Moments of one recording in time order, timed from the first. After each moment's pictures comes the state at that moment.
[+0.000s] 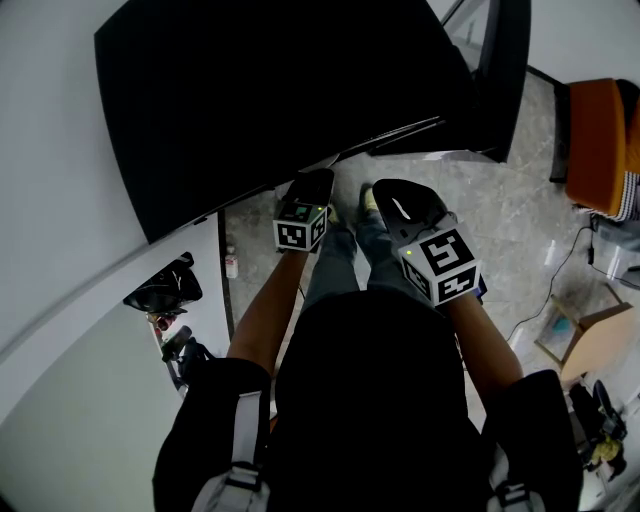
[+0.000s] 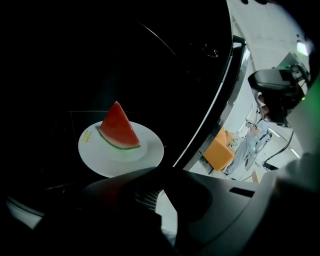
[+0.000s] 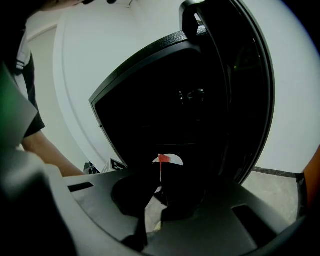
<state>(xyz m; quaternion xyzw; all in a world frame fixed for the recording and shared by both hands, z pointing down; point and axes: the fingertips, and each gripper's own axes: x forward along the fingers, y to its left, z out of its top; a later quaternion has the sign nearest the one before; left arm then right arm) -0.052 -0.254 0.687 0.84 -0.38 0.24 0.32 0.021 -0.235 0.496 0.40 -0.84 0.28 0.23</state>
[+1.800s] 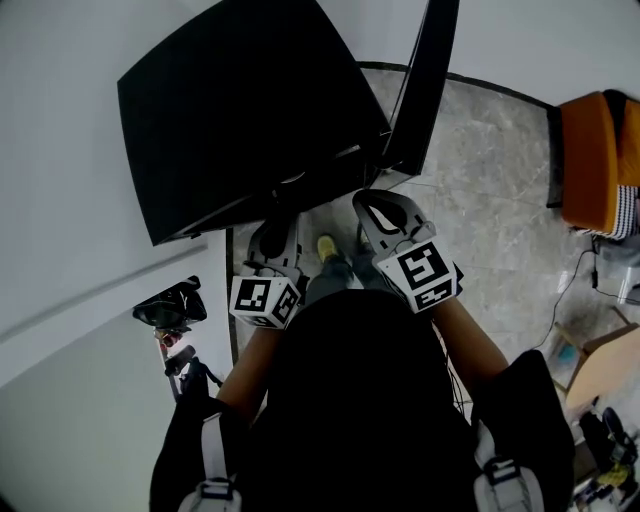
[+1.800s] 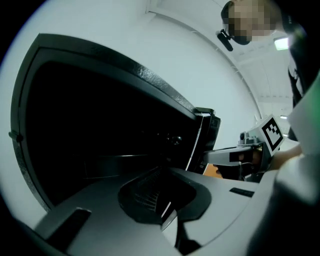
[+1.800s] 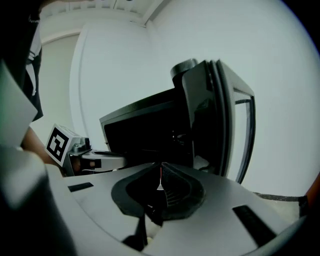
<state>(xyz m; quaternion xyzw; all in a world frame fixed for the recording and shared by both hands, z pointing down) -0.051 -0.246 0.450 0.84 -0.49 0.09 0.21 0.056 -0.253 0.425 0.40 -0.88 0.20 0.16</state>
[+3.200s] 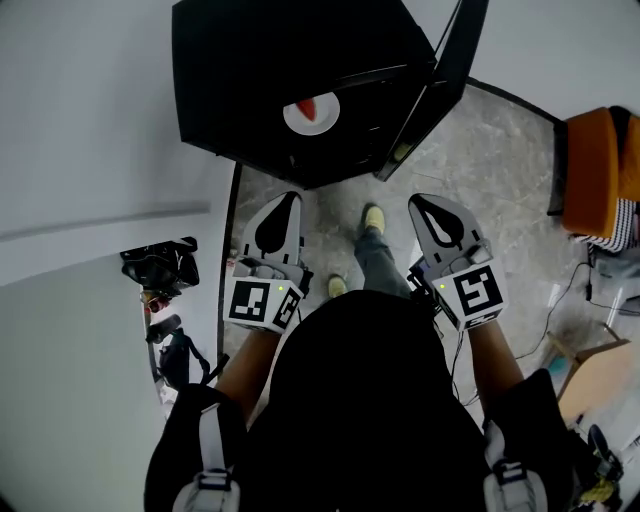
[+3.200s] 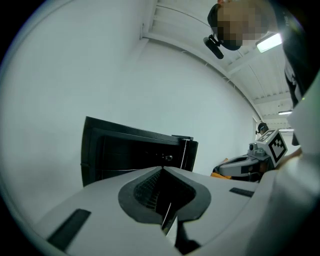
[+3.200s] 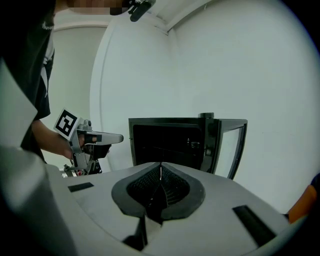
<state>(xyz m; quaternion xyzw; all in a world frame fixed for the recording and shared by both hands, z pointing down) -0.091 -0.139 0.370 0.84 -0.53 0.04 0.14 0.078 -0.131 0.375 0.41 -0.89 0.09 0.17</state>
